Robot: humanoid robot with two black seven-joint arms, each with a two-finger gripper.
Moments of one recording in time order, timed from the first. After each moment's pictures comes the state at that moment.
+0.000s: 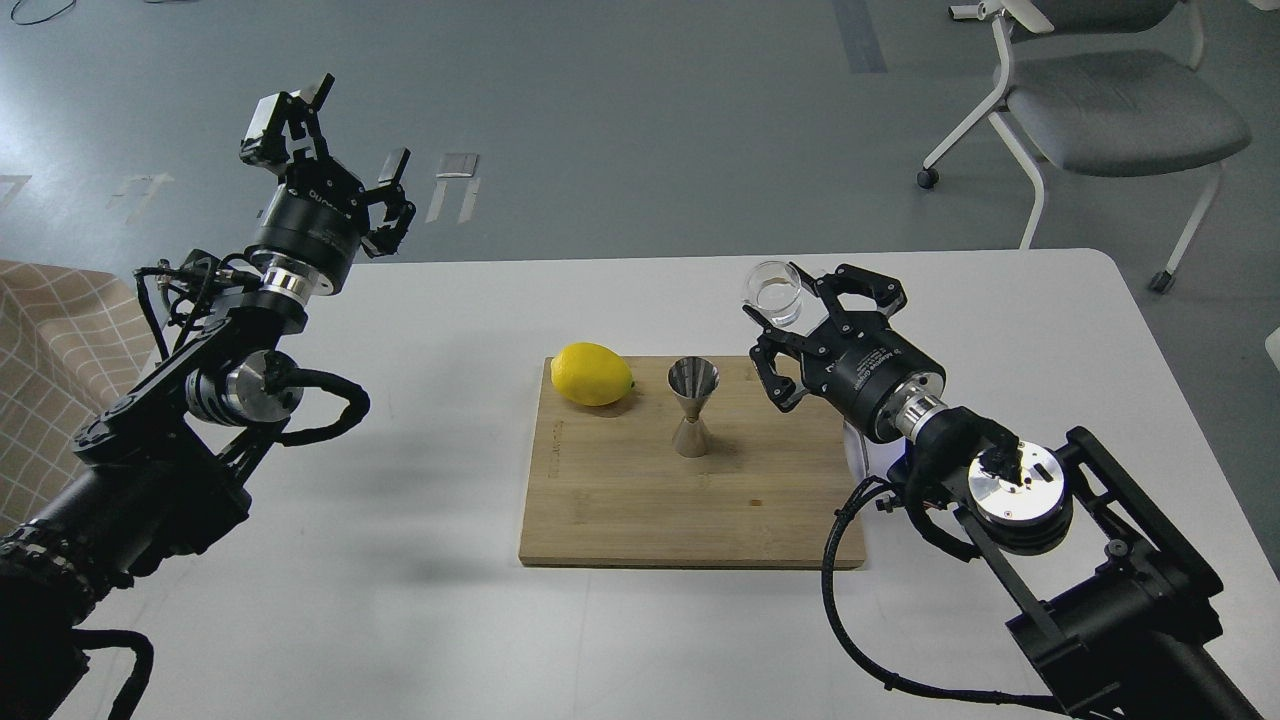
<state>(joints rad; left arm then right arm) -0.74 0.36 -0.77 -0.79 0.19 -0.26 -0.49 0.23 -0.02 1.16 1.48 -0.07 -0.17 -0.17</state>
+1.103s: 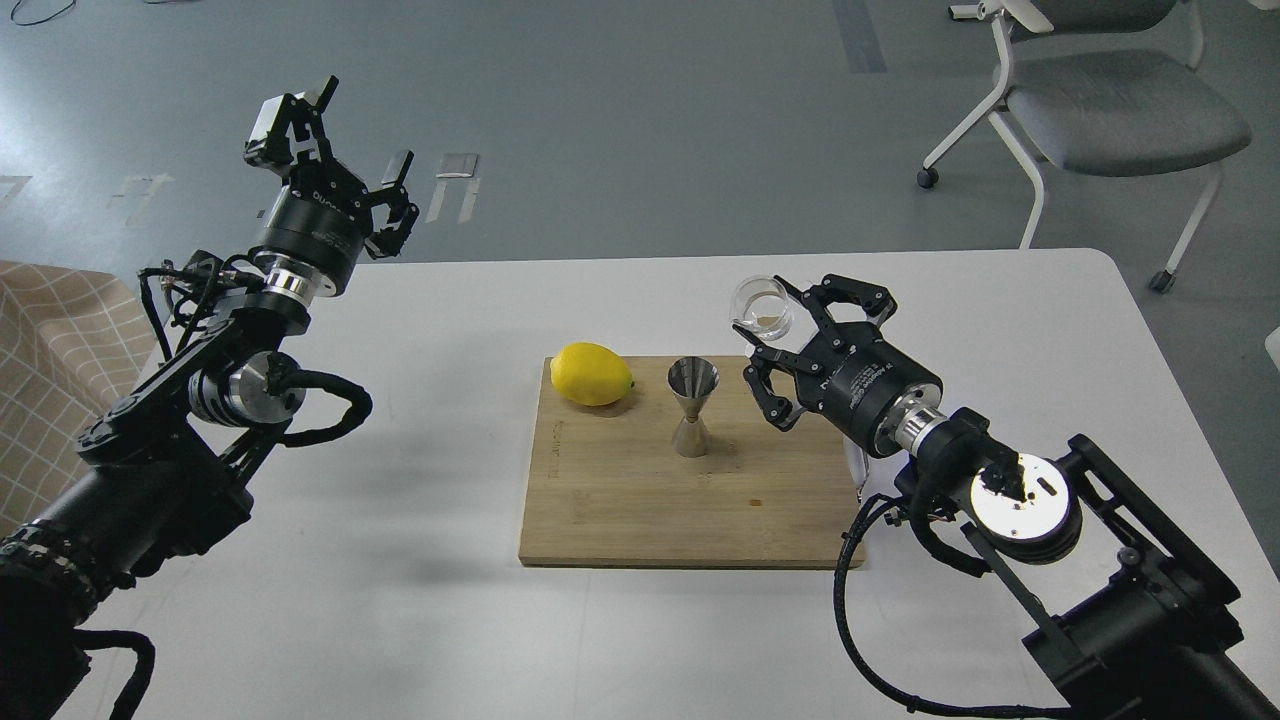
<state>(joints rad) -0.74 0.35 -0.76 -0.79 0.19 -0.26 -0.49 0.22 -0.09 1.09 1.54 -0.11 -0.18 -0.18</state>
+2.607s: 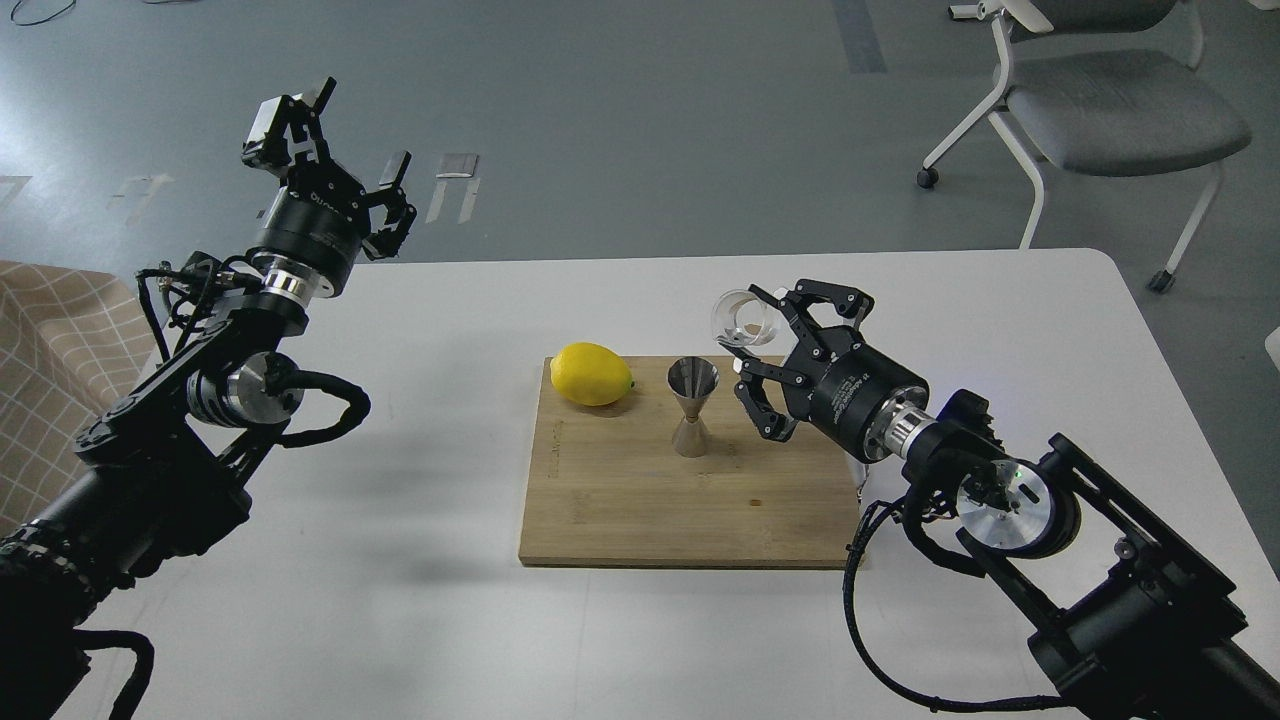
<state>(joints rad) -0.74 0.36 -0.76 -0.79 0.19 -0.26 -0.49 0.26 -0.14 1.01 1.55 -0.24 -0.18 -0.18</state>
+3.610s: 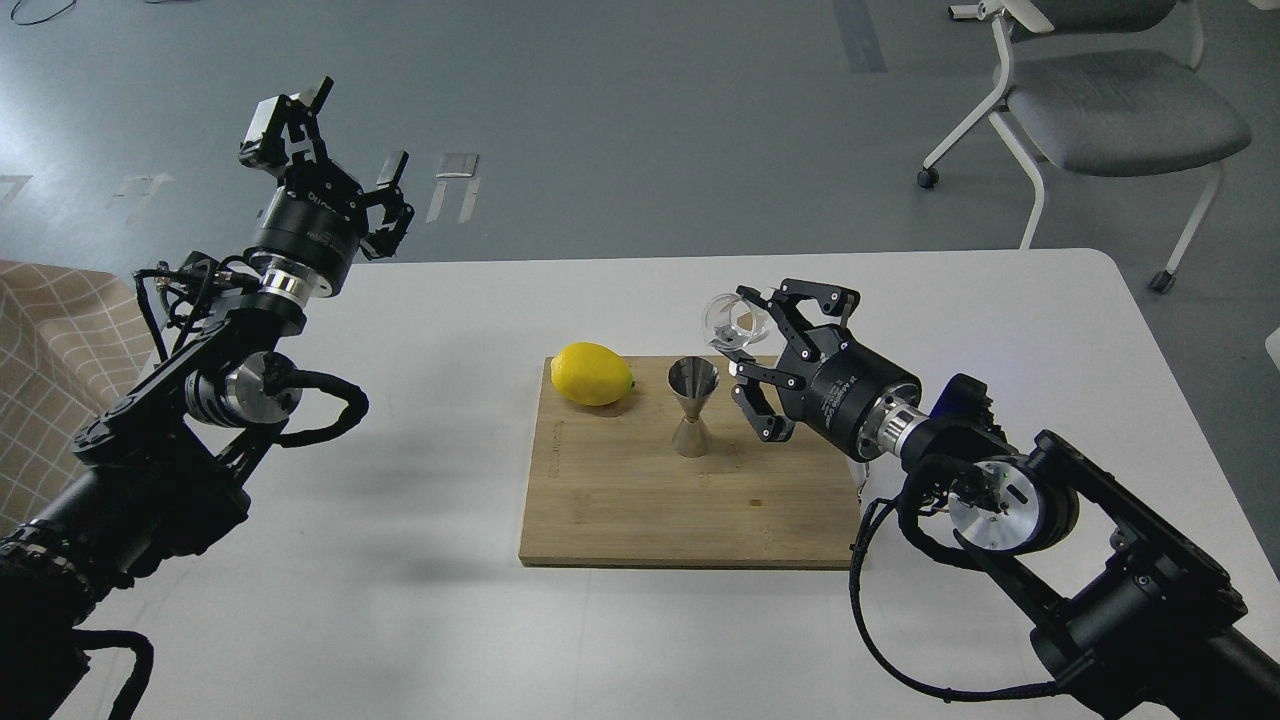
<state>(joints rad) -0.74 0.36 -0.77 -0.78 0.19 -0.26 -0.49 0.30 -0.17 0.95 1.55 -0.32 -0.18 -0.18</state>
